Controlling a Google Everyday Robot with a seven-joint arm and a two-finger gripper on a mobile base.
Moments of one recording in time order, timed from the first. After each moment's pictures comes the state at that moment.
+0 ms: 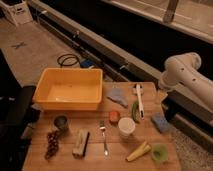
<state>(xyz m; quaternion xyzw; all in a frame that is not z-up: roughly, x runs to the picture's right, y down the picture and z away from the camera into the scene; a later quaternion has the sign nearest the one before) 0.310 0.023 0.782 -0.21 0.03 0.18 0.96</state>
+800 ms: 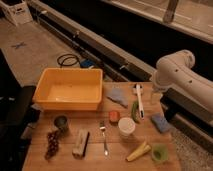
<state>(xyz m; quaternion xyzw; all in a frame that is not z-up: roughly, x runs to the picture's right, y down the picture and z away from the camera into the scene) 0.257 0.028 0.743 -0.20 0.00 0.07 0.98</state>
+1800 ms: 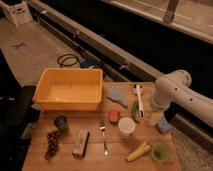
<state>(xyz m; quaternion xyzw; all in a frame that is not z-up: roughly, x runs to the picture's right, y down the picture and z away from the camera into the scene) 0.243 0.122 0.737 -0.27 -0.02 0.06 0.96</state>
